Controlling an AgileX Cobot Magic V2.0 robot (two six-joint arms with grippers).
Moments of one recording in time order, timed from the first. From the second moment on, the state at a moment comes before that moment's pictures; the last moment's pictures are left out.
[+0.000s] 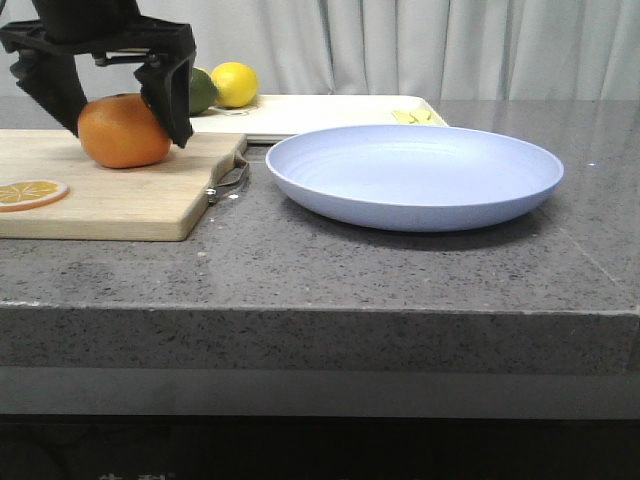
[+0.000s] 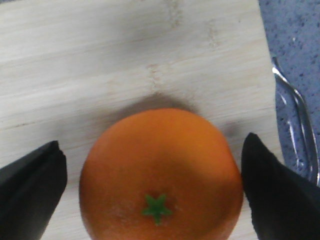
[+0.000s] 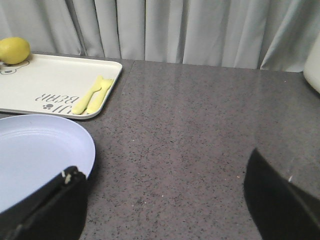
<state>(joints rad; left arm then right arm) -0.34 1.89 -1.70 -0.03 1.07 -0.04 -0.01 0.50 -0.53 0.02 0.28 -0.02</state>
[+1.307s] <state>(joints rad) -0.72 2.07 -1.97 -0.14 1.02 -0.03 -0.01 0.50 -0.53 0.02 0.28 -0.02</state>
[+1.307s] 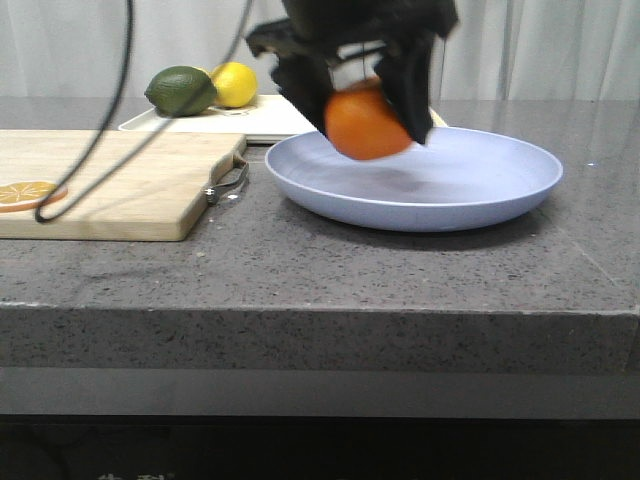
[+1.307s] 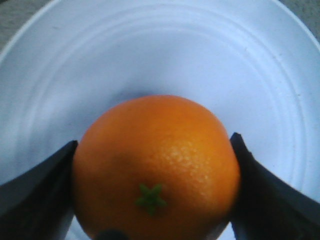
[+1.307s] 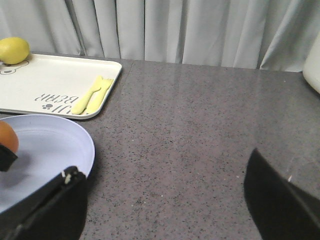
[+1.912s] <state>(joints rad) -0.77 2.10 -2.04 -0.04 1.06 -0.03 -0.01 0.50 -0.53 0.02 0.28 -0.02</state>
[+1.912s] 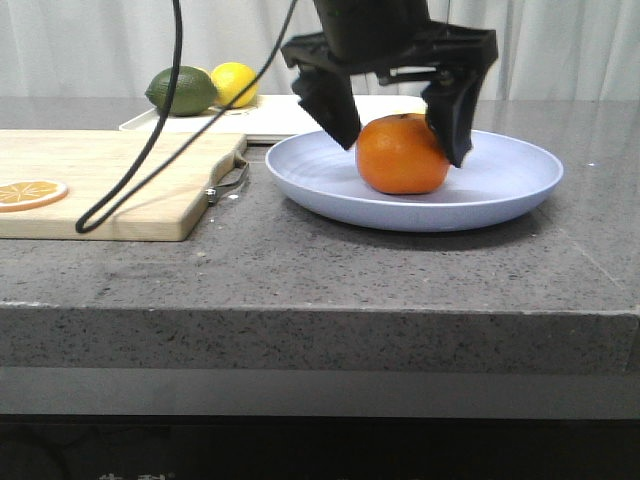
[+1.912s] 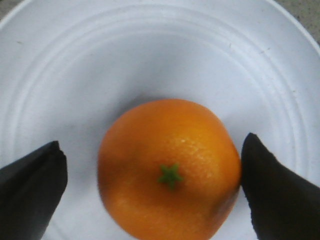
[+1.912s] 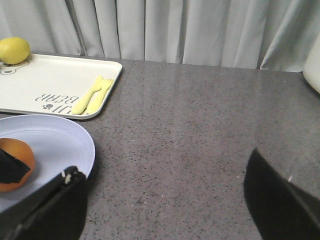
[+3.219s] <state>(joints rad) -0.52 1.71 -1.86 0.03 1.26 -0.05 -0.01 0.50 -0.53 0.02 0.28 -0.02</state>
